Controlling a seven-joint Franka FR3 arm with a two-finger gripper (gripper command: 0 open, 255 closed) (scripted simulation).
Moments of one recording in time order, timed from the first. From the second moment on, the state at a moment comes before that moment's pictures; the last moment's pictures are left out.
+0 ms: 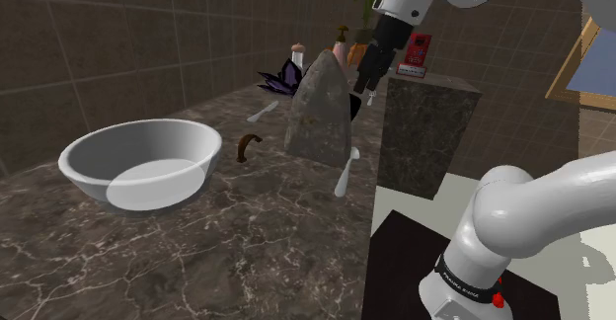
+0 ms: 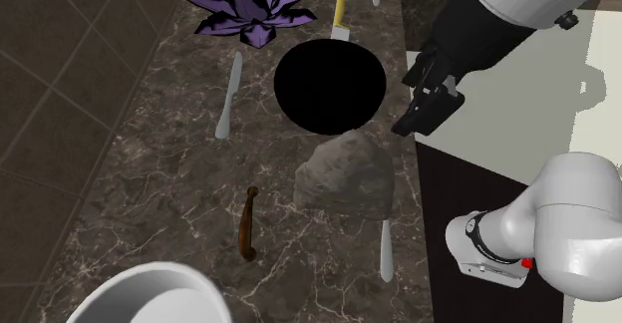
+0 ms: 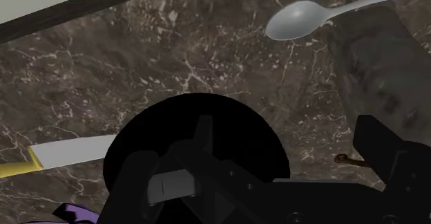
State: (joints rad) arm 0.02 -0.78 -0.01 -2.28 0.10 1.71 -0.10
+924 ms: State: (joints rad) arm -0.13 -0.59 0.39 -2.21 0.26 1.83 0.73
